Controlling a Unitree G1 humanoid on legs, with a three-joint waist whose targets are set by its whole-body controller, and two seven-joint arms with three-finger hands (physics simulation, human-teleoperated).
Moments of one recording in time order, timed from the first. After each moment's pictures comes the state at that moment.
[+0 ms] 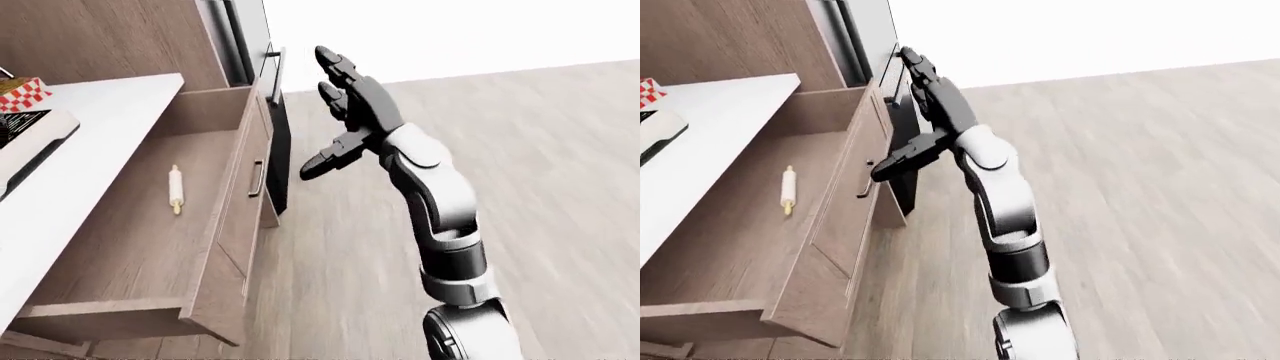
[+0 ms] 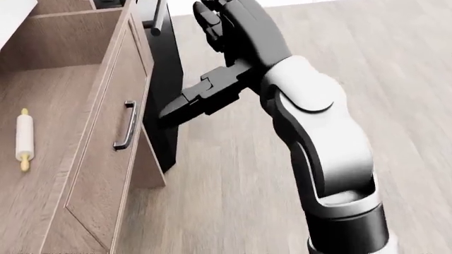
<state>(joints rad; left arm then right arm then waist) -0.41 1.09 0.67 -0.90 -1.72 0.46 0.96 -0.87 0.00 0.01 -0.01 -0.02 0.65 0.31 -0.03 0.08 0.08</state>
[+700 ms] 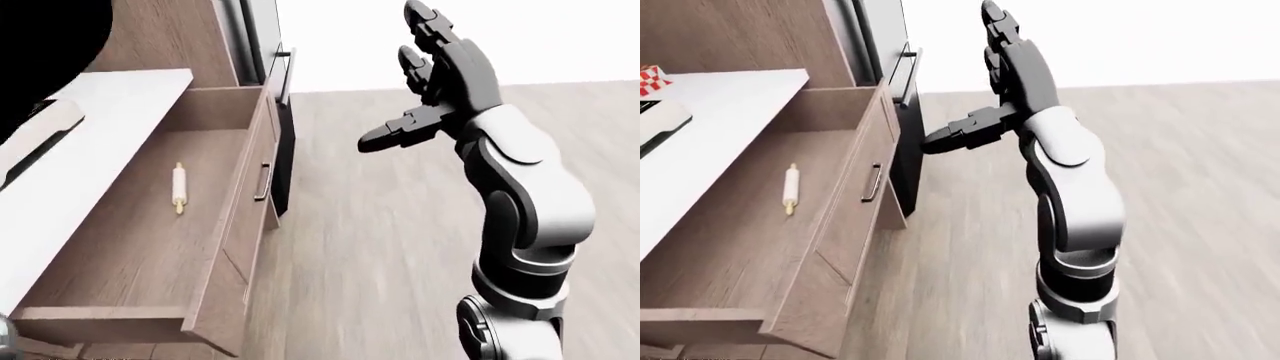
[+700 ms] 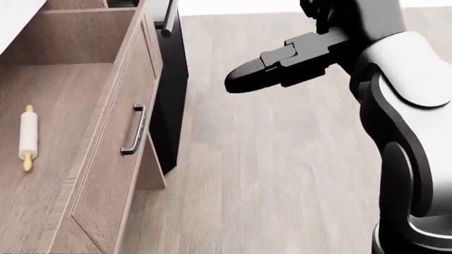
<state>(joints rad) -1.01 1.03 0.22 -0.92 -1.82 0.43 1.30 -0.86 -0.19 -0.08 -0.40 -0.01 1.00 0.21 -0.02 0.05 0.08</state>
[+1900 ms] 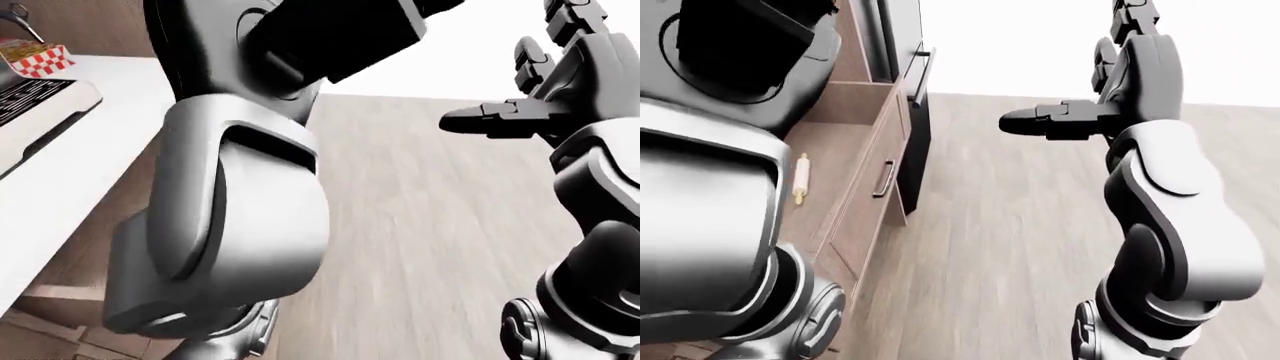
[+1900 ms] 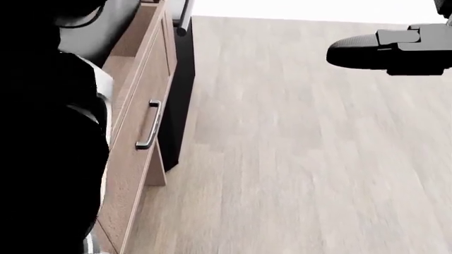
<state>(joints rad) -1.12 -0.03 -0.06 -0.72 -0.98 0.72 1.21 -0.79 -0.40 -0.29 -0.64 0.22 1.21 -0.10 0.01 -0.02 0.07</state>
